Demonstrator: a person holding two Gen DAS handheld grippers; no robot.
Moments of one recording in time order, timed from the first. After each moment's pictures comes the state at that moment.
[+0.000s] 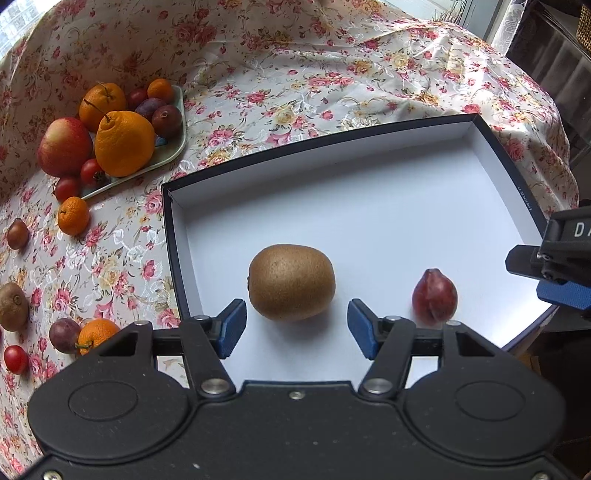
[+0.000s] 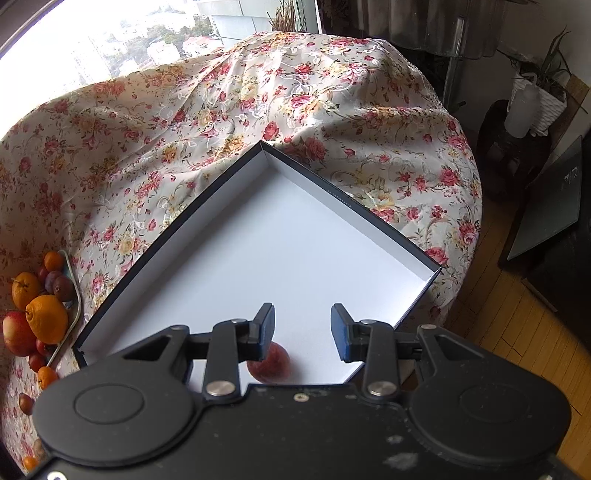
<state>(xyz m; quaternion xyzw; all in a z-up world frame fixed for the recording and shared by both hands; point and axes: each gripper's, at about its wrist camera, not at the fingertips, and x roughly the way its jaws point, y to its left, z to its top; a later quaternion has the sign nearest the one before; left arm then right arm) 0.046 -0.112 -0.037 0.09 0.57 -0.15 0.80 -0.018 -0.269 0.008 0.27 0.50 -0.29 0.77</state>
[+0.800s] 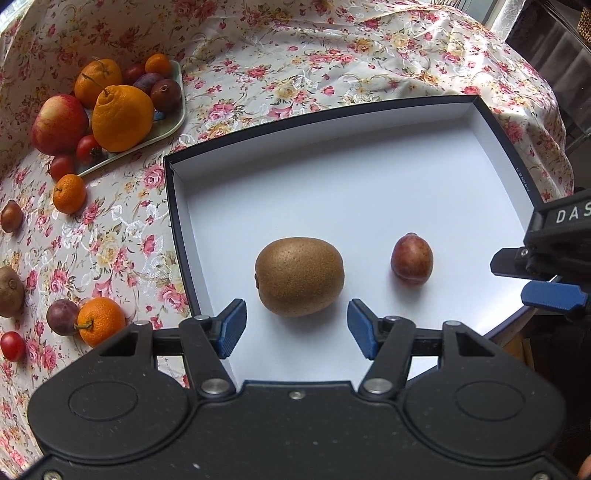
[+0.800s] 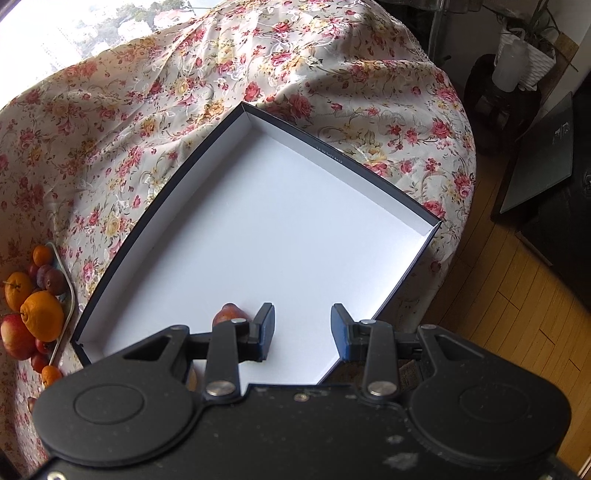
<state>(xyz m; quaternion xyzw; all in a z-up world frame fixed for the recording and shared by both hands) 0.042 -0.104 -0.036 0.09 0.59 -0.16 0.78 -0.010 -0.265 -0.001 0.29 0.55 -0.32 0.72</state>
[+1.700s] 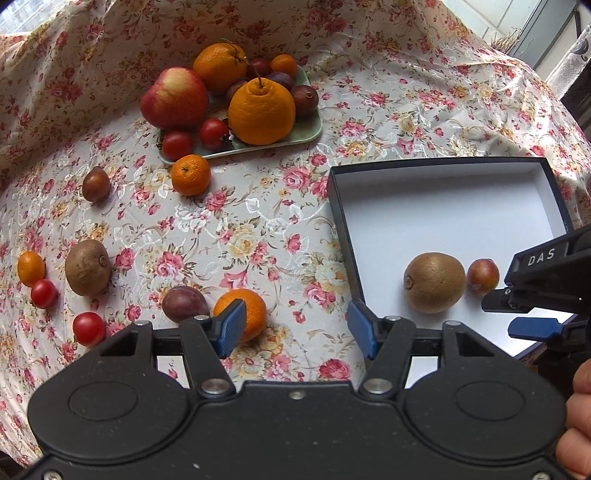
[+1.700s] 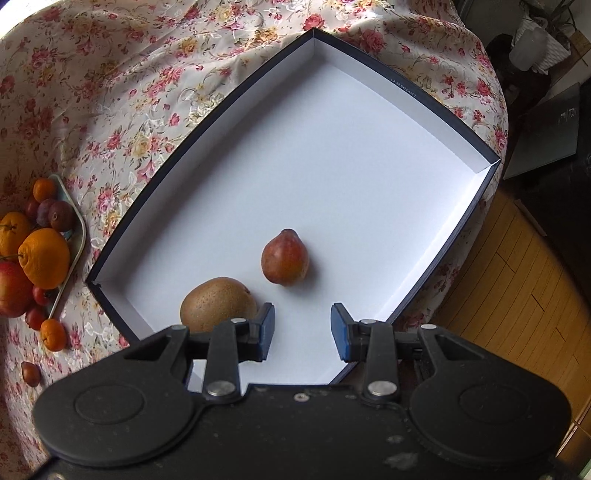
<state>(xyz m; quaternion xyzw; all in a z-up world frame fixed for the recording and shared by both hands) 0.068 0.010 -0.009 0.04 0.60 -0.09 0.79 0.037 -0.176 -0.007 0.27 0.61 -0.30 0.68</state>
